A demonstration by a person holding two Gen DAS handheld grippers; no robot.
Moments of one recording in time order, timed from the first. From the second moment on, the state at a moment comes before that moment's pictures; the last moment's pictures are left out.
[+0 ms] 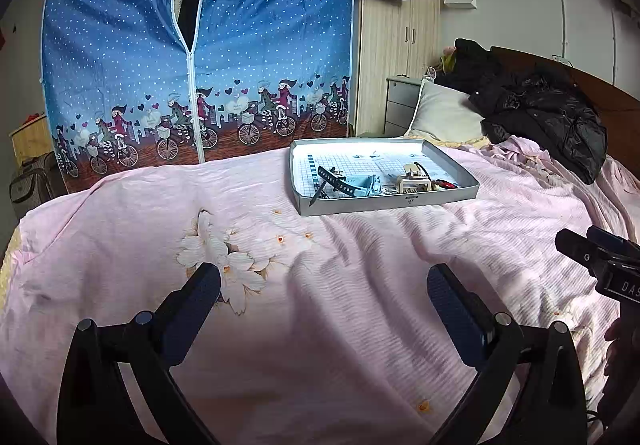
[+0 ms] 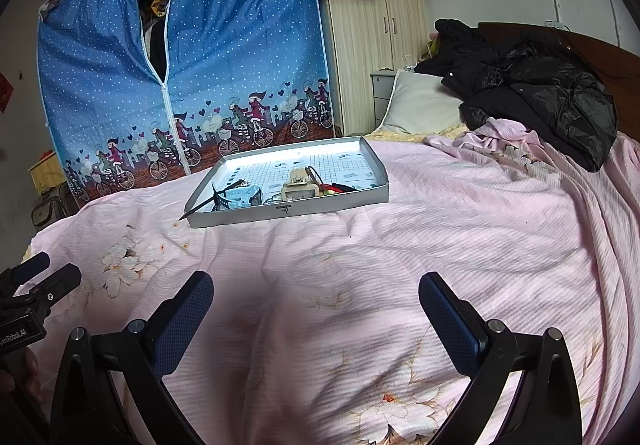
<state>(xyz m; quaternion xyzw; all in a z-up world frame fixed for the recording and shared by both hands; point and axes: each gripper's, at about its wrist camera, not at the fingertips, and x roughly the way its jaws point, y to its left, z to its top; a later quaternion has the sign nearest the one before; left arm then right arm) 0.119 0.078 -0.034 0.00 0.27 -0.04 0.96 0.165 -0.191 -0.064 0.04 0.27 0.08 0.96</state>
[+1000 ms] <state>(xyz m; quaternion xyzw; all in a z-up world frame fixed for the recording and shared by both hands) 0.114 0.074 -0.029 0.01 0.26 -0.03 0.97 0.165 -0.193 -0.064 0.04 0.27 0.08 0.96</state>
